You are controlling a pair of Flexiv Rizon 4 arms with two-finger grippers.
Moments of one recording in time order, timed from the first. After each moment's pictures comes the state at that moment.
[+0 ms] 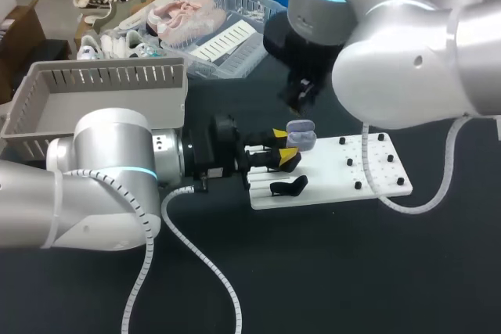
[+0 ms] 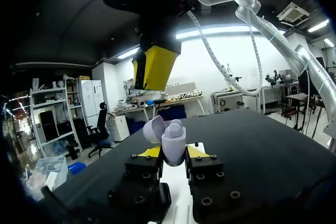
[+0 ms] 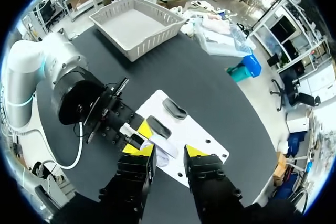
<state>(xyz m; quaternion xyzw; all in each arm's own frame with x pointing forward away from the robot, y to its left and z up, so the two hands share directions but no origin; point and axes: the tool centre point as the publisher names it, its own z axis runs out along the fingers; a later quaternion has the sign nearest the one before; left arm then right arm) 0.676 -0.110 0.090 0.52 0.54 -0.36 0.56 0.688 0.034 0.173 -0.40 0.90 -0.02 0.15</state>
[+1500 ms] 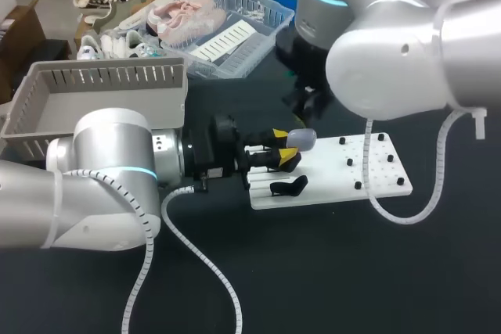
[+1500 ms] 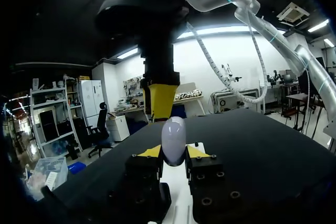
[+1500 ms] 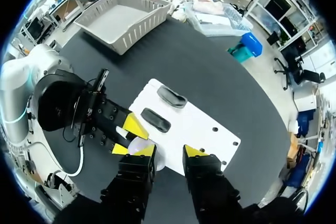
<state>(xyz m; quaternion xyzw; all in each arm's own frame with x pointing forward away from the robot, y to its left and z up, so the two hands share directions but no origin) 0.676 -0.110 0.089 0.52 0.54 -0.36 0.56 0.688 0.019 0.143 -0.34 0.93 0.00 0.10</state>
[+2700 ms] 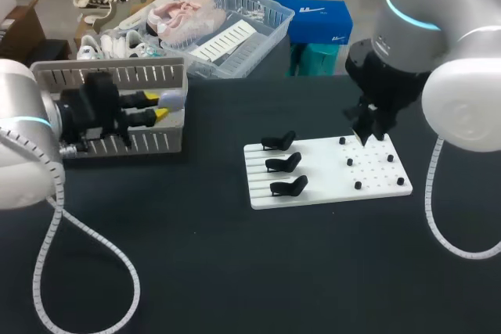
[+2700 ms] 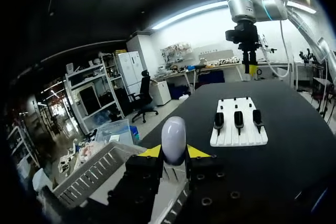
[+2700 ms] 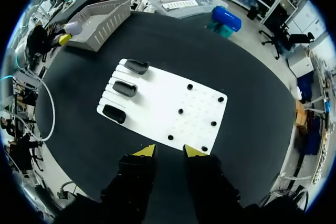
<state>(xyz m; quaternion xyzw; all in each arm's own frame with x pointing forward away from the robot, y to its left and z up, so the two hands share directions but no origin) 0.768 0.133 0.105 0.46 0.68 -0.18 0.54 0.653 -0.073 0.126 -0.23 0.97 0.02 0.10</state>
